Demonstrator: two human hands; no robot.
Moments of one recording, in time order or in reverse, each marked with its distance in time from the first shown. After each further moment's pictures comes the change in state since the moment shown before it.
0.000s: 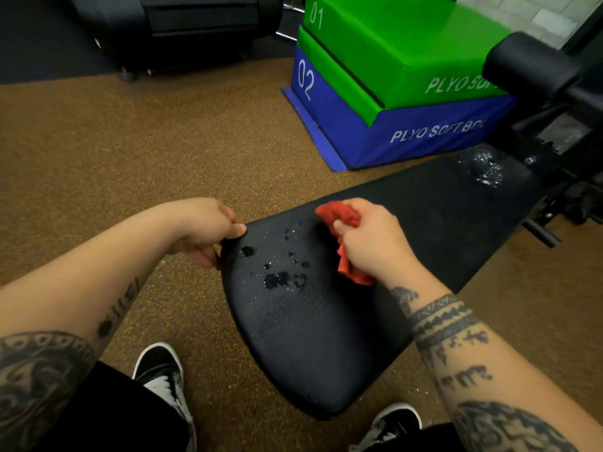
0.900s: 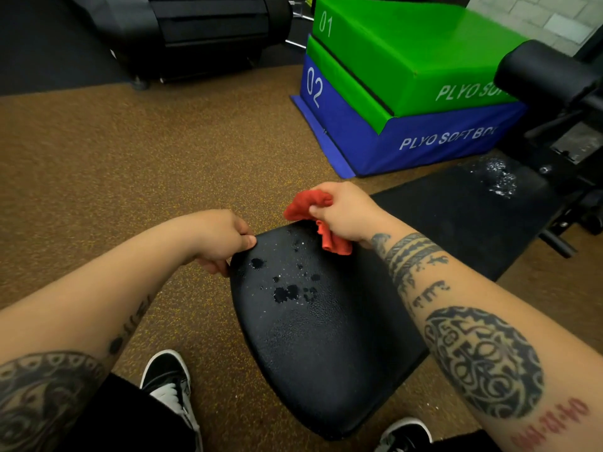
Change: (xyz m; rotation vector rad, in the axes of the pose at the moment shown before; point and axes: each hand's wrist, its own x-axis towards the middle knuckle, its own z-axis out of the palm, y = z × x) left_hand 0.003 0.001 -0.002 0.191 -0.016 0.084; right_hand 0.072 -0.027 0.020 -0.035 -0.290 -0.160
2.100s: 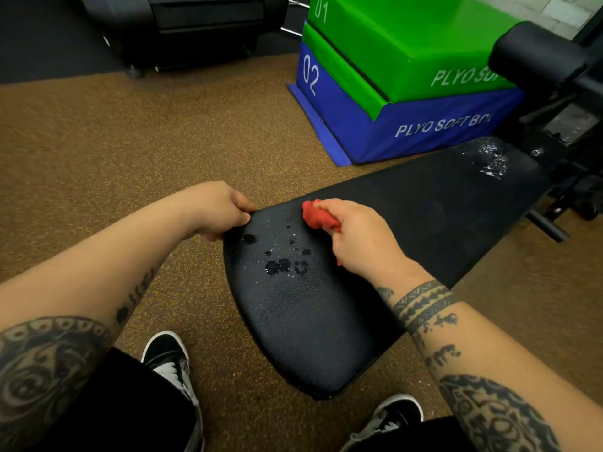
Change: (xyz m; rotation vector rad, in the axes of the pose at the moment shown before) left_hand -0.011 0.012 0.006 0.060 0.200 0.061; right_hand -0.076 0.035 0.020 -0.342 0.238 -0.190
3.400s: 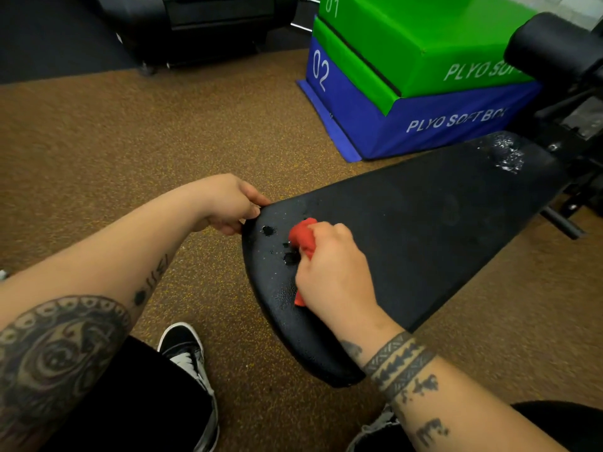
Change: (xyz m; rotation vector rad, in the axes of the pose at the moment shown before) left_hand 0.002 -0.016 -0.001 -0.293 -0.088 -0.040; right_hand -0.053 -0.092 0.027 0.039 0.039 0.259
